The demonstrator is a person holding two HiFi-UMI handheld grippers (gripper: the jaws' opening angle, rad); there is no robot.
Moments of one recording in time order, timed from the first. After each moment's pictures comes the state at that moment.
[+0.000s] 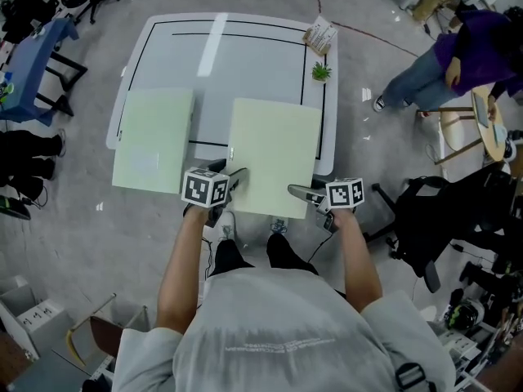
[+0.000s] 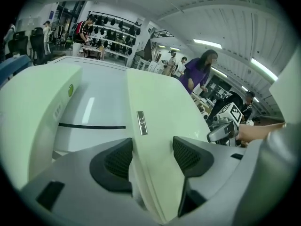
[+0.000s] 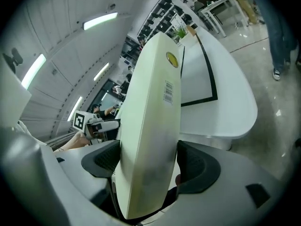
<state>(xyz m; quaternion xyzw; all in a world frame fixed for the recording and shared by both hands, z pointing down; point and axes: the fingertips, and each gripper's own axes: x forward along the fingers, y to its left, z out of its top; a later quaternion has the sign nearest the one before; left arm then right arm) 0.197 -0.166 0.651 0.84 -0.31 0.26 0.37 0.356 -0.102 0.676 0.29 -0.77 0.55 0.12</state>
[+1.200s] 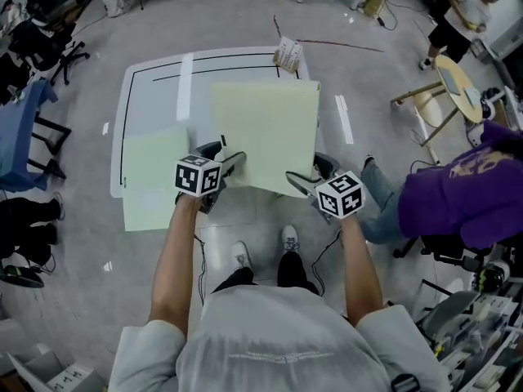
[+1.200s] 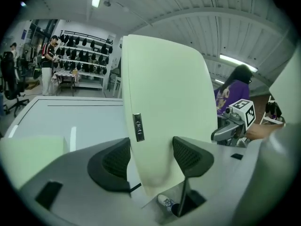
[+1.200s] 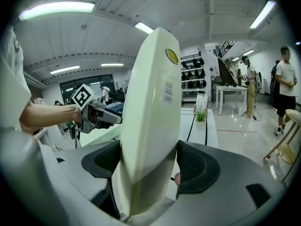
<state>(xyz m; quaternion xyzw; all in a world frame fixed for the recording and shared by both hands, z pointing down) 0.202 -0.261 0.554 0.92 -0.22 0.21 0.24 0.343 -0.171 0.542 0.49 -0.82 0.22 0.19</state>
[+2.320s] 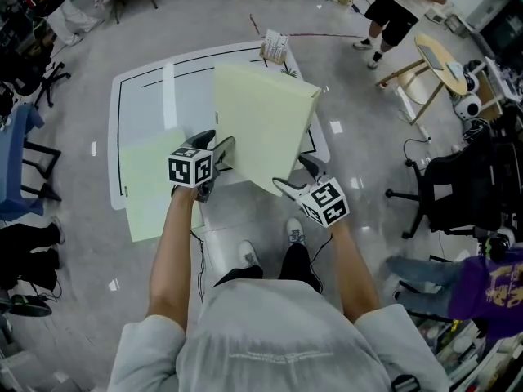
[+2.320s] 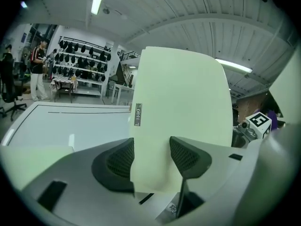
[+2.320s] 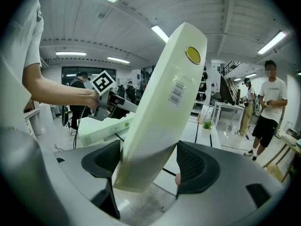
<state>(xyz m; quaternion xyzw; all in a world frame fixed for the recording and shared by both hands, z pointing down) 0.179 -0.295 0.555 0.94 -0.22 0.17 0.21 0.278 -0.149 0.559 0.52 -0.81 0.13 0.23</state>
